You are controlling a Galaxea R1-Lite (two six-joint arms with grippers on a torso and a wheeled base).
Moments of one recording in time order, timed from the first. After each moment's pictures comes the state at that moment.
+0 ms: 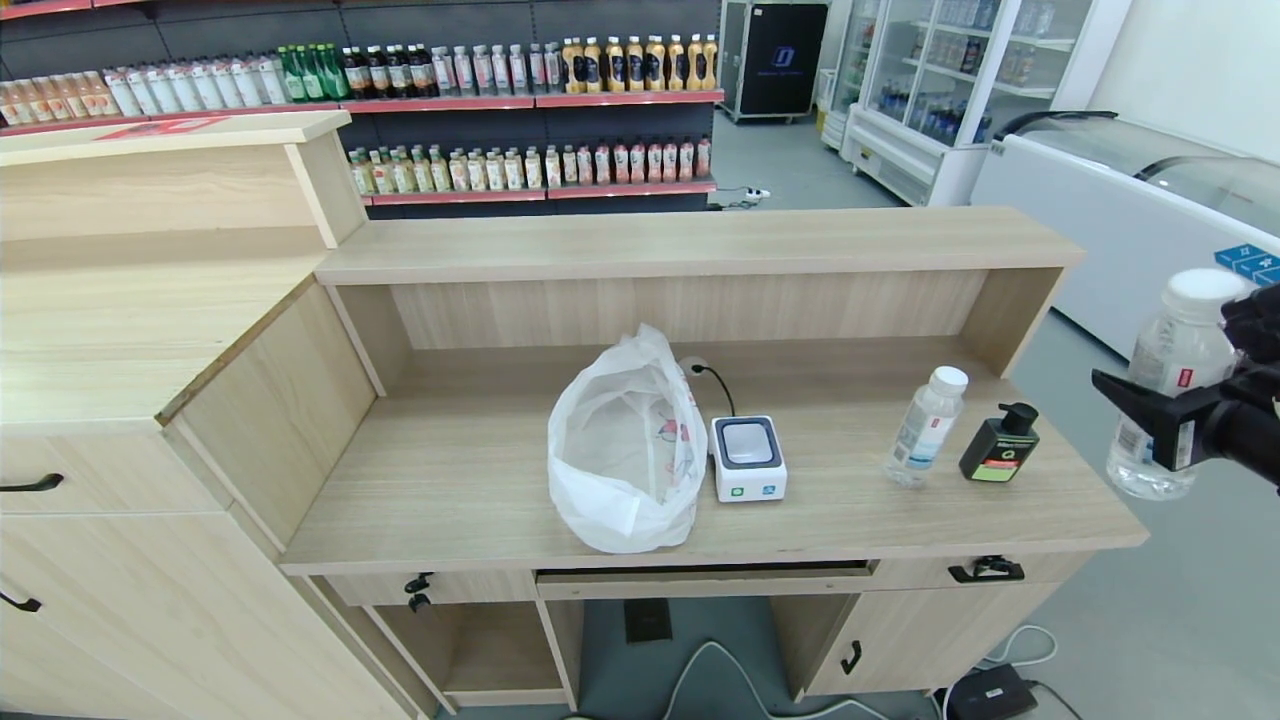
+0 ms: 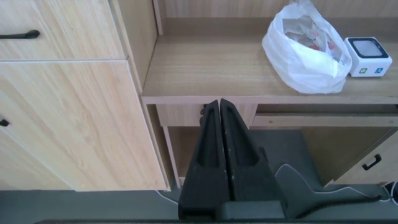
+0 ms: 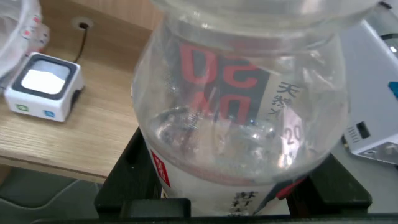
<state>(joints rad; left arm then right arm) 0.00 0.00 0.00 0.00 0.01 0.00 -0.20 1.46 -0.49 -0.93 0.23 -0.46</state>
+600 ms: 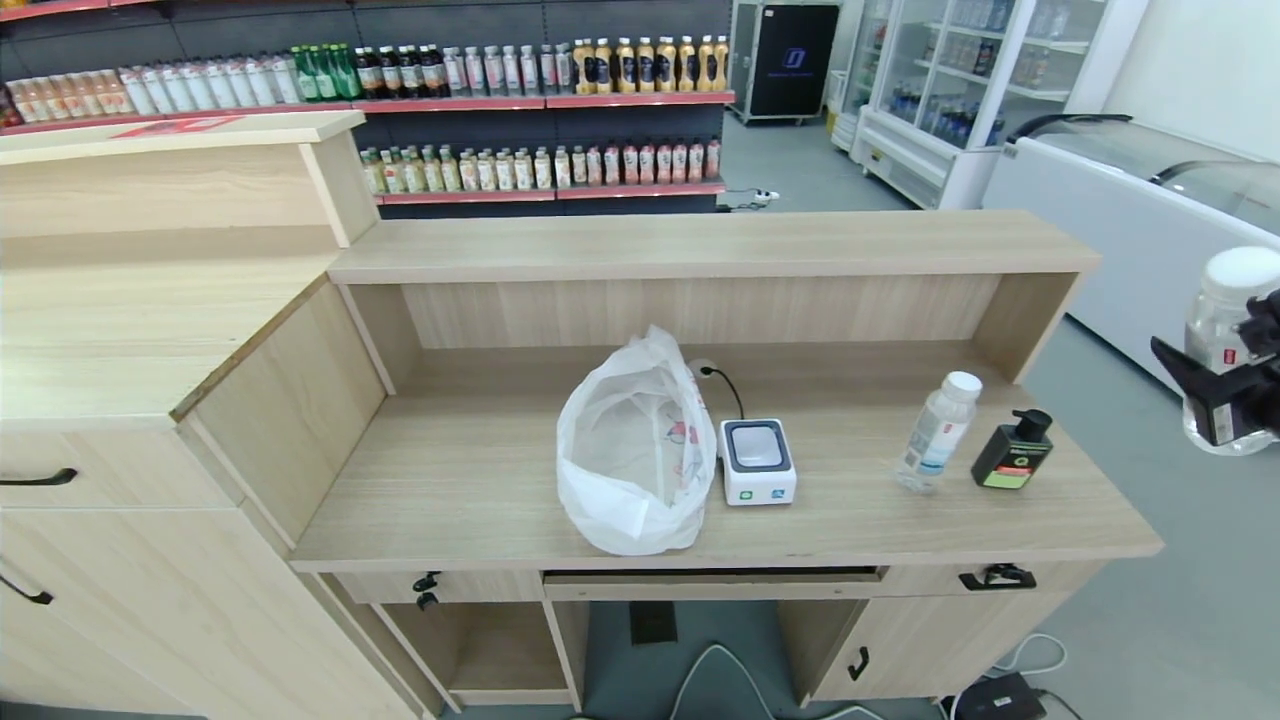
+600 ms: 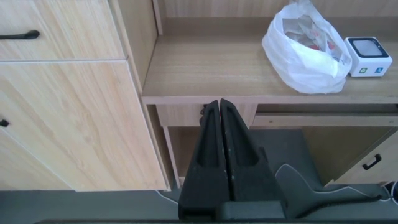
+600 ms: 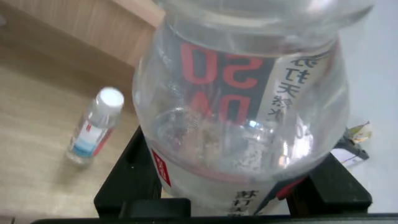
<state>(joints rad) 0.00 0.00 0.00 0.00 0.01 0.00 -0.25 1.53 -0.48 -1.19 0.18 -0.68</state>
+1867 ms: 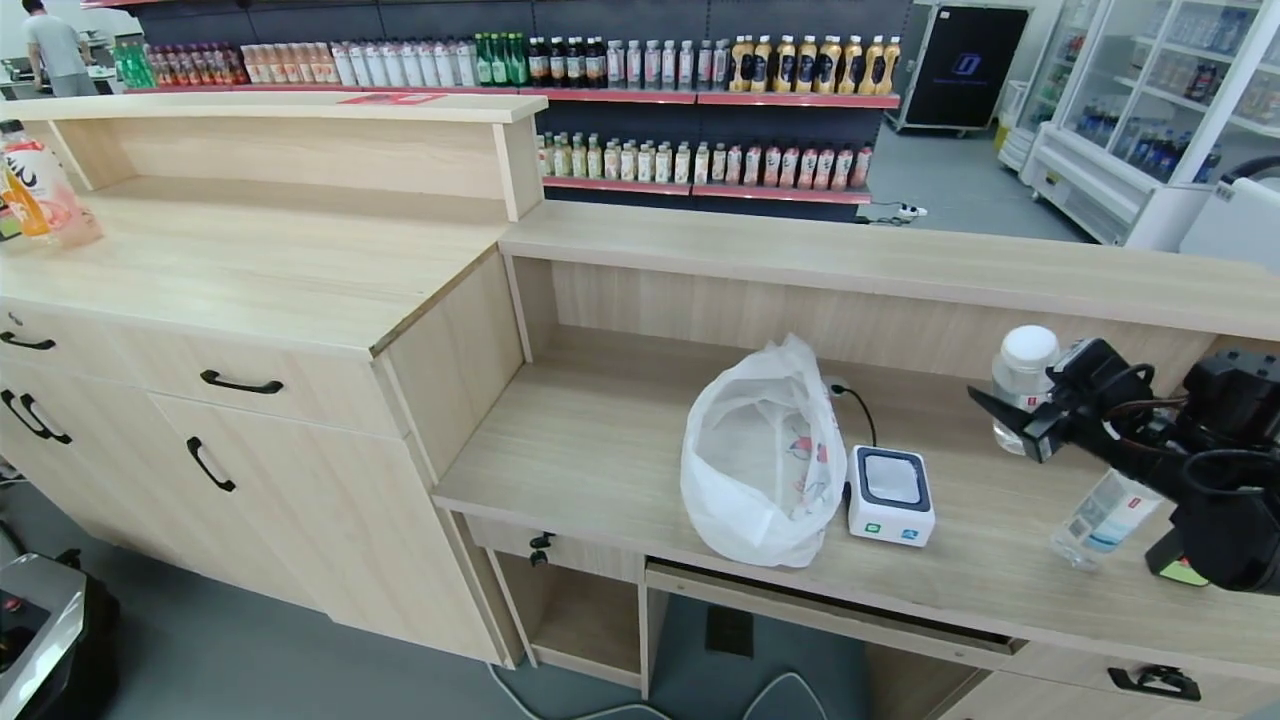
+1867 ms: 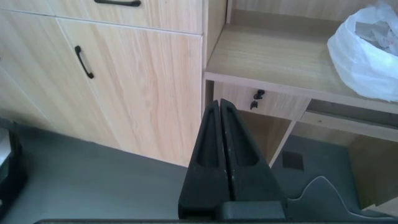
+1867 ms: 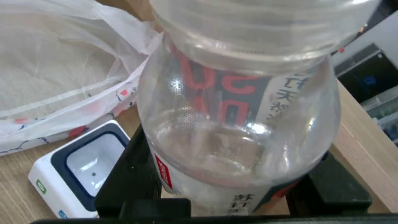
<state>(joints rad) 0.00 0.00 0.00 0.00 0.01 0.00 -0.20 2.04 -0.70 -1.38 0.59 -0.74</state>
